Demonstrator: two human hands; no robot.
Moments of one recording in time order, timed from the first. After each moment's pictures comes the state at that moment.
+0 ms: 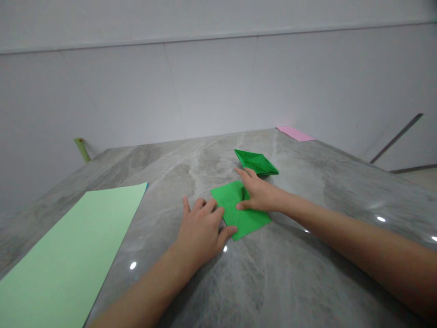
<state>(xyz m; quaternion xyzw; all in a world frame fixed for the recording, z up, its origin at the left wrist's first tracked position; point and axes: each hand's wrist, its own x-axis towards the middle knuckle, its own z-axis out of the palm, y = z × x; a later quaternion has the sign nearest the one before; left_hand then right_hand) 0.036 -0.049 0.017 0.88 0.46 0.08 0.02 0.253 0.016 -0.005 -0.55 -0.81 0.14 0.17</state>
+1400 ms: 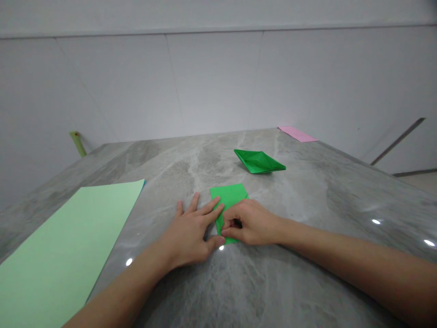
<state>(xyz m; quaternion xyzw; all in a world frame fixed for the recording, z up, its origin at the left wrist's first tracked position) 0.010 -0.036 0.017 0.88 0.44 -0.03 0.18 0.213 -0.030 0.004 -0.38 -0.87 0.25 0.18</state>
